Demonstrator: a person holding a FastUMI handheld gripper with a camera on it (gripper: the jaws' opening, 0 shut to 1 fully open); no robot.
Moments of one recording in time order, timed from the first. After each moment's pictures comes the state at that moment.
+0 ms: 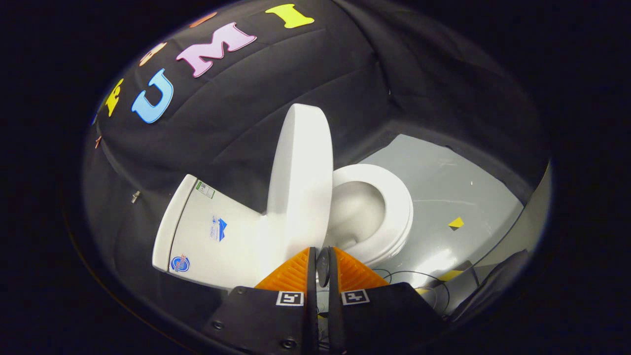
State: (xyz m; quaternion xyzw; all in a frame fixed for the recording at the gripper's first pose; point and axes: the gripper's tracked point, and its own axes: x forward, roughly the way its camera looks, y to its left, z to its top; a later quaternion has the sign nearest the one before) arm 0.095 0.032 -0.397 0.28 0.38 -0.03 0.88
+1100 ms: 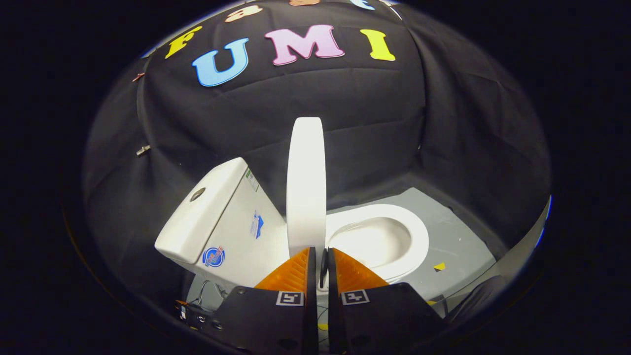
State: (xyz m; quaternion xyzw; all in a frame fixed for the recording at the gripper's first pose) arm 0.094 0.184 -0.309 0.10 0.31 0.00 0.95
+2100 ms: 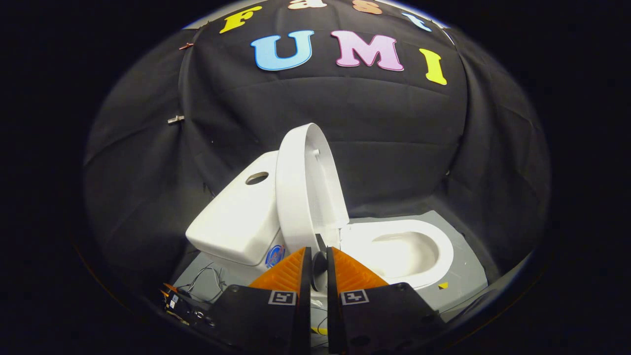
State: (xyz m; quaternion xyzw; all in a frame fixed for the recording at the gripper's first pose) arm 0.095 0.320 -0.306 0.02 0.29 0.07 0.95
